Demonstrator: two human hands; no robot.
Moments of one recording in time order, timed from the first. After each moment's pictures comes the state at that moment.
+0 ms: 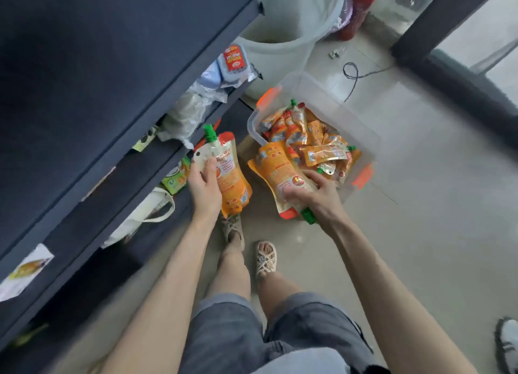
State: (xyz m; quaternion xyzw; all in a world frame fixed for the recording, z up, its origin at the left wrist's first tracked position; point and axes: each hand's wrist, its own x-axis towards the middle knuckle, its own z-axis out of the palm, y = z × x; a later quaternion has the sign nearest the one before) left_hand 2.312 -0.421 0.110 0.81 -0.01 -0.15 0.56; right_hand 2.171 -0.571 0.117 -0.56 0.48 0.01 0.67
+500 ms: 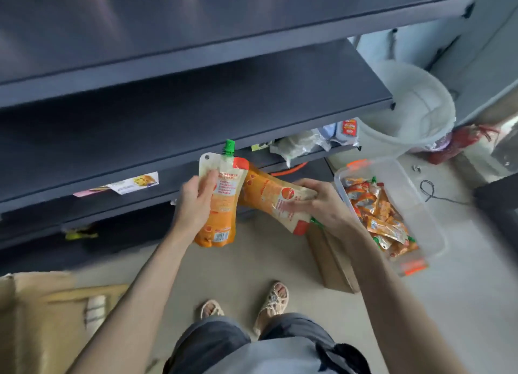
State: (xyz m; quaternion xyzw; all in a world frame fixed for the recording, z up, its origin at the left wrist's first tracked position) left_hand 2.262 -0.179 0.225 0.82 0.11 -0.06 0.56; right_hand 2.228 -0.423 0.243 -0.75 0.13 0.17 0.62
